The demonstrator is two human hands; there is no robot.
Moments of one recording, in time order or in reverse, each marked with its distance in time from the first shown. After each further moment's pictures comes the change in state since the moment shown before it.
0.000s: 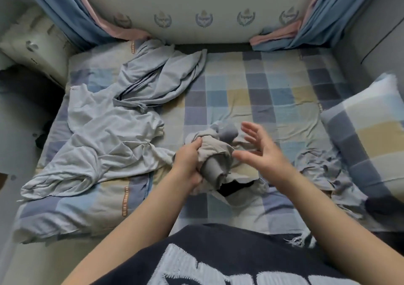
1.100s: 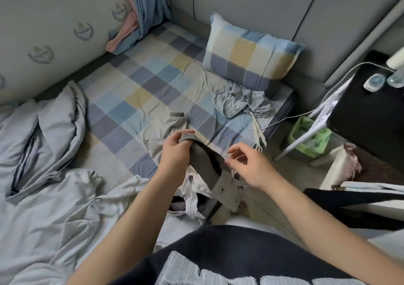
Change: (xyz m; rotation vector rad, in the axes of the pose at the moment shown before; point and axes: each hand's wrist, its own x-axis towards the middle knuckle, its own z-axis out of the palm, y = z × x) left_hand -0.047 -0.041 -0.034 0.935 -0.566 0.200; right_hand -0.178 0.080 0.148 -0.046 0.824 0.290
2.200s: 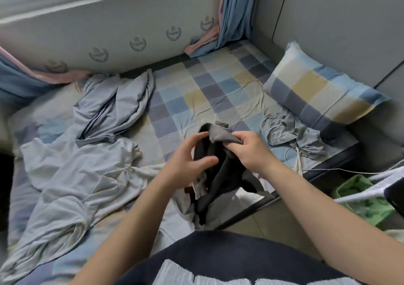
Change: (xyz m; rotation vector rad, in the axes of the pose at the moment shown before) left_hand -0.055 -0.001 -0.045 0.475 0.038 0.334; right_hand 0.066 -0.095 0.004 0.038 -0.343 -0.307
